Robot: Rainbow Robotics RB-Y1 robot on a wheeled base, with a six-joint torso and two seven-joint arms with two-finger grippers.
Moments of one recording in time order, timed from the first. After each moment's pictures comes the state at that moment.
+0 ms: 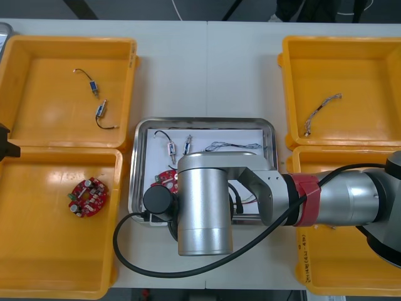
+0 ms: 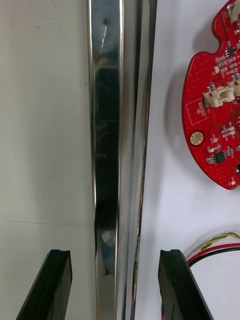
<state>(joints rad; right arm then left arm) -0.99 -0.39 1.27 -1.87 -0.66 1.64 1.53 -0.11 1.06 0.28 -2.17 1.09 1.70 -0.95</state>
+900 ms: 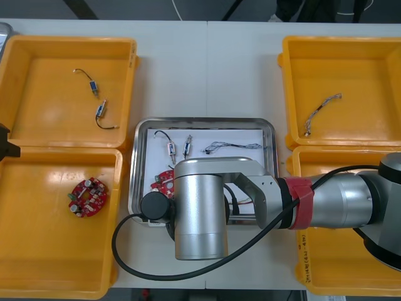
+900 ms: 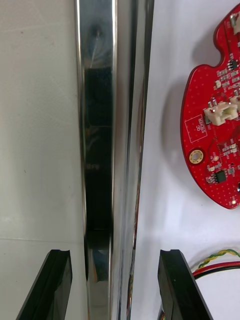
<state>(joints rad) -0.99 -0.37 1.30 -1.83 -0.62 1.62 1.53 -0.11 1.06 0.28 -2.17 1.09 1.70 -0.95</state>
